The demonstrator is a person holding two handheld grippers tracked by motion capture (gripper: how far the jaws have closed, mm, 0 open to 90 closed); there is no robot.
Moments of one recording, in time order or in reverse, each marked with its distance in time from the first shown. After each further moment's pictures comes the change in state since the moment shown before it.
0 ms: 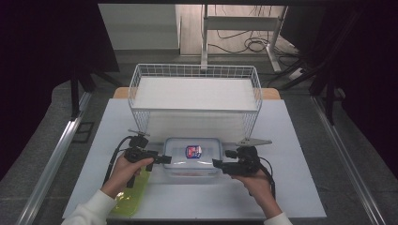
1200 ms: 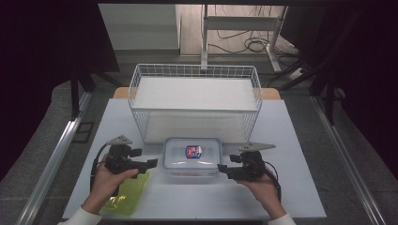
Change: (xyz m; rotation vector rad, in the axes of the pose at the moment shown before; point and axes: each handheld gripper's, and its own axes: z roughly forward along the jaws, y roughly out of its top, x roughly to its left) left arm -0.024 -0.032 -0.053 -0.209 0.135 0.156; right arm 0.000 -0.010 -0.012 0.042 -0.034 -0.039
